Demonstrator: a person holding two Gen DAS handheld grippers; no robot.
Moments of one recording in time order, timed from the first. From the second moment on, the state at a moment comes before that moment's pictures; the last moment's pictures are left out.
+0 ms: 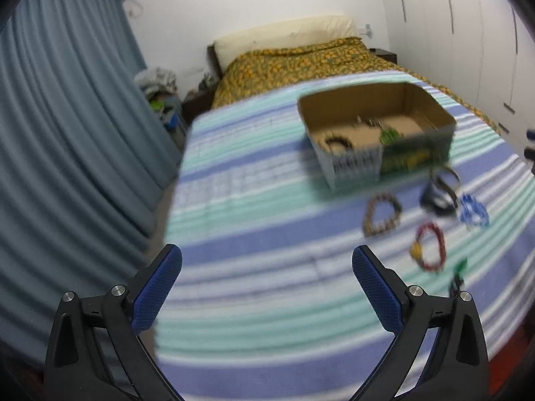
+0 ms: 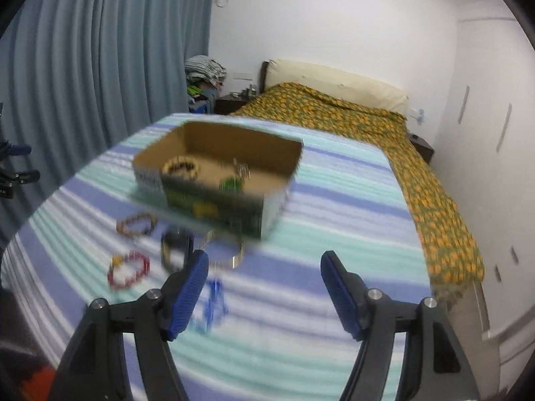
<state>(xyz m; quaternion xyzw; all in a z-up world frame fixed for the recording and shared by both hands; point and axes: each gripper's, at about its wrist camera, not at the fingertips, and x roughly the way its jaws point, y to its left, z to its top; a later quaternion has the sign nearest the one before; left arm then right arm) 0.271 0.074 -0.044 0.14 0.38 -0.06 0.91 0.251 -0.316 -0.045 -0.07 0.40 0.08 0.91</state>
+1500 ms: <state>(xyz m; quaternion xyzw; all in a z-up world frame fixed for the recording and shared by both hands) 0.287 0.033 -0.177 0.04 0.45 -0.09 0.89 0.231 -0.296 -0.164 -0.05 0.49 0.07 0.87</state>
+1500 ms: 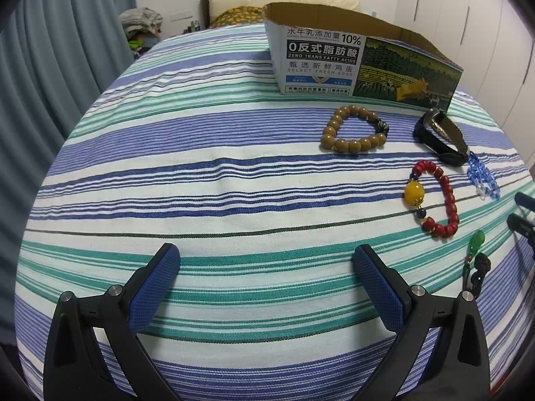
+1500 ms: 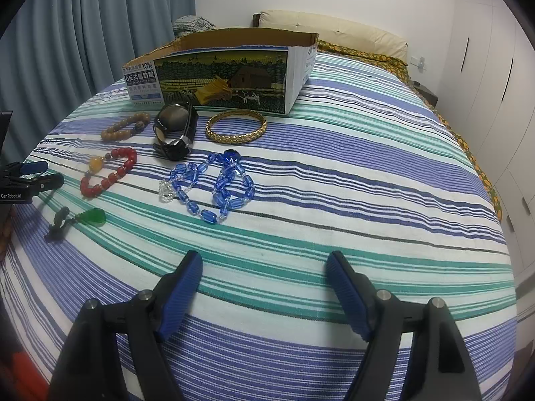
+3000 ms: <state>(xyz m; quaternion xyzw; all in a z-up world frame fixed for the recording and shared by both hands) 0.288 0.032 -0.177 0.04 0.45 -0.09 0.89 0.280 -0.261 -0.164 -0.06 0.50 0.13 0.85</state>
